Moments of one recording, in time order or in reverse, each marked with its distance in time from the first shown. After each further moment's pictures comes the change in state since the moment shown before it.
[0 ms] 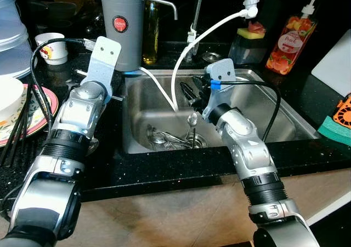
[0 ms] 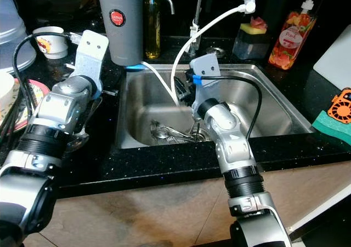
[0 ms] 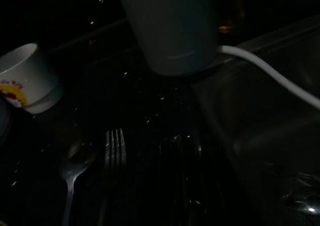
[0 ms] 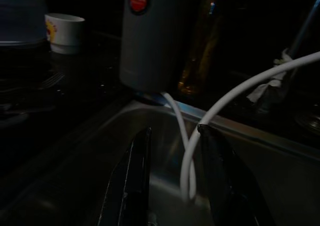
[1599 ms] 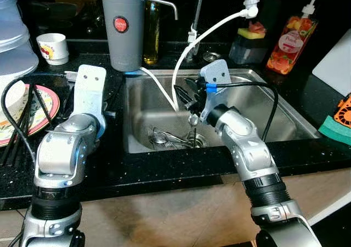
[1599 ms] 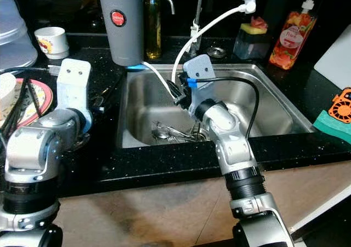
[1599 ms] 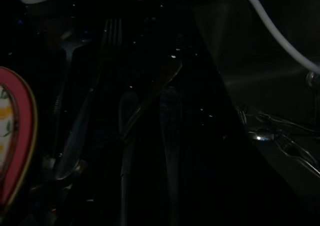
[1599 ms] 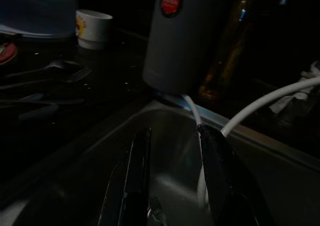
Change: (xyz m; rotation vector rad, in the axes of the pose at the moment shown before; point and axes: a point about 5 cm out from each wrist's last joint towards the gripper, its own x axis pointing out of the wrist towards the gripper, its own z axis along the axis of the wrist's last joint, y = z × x) left arm -0.080 -0.012 -0.027 -0.215 0.190 0.012; right arm -0.002 0.008 0.004 -0.042 0.006 0.098
